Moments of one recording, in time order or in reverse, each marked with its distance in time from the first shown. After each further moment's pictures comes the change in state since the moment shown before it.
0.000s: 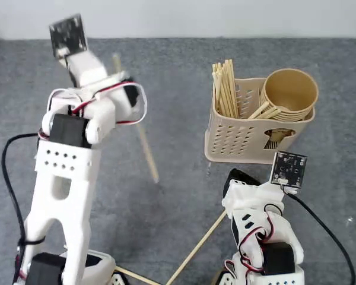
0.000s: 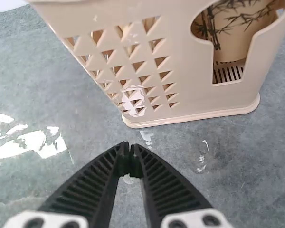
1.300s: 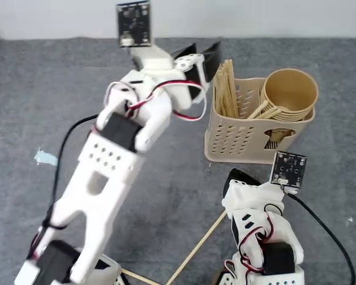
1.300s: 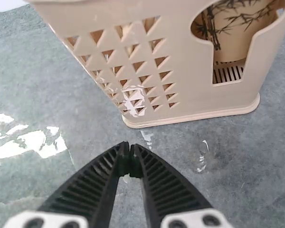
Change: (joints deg) left arm 14.9 5.5 0.8 -22.9 -2.5; right arm 0.0 0.0 0.0 0.0 0.0
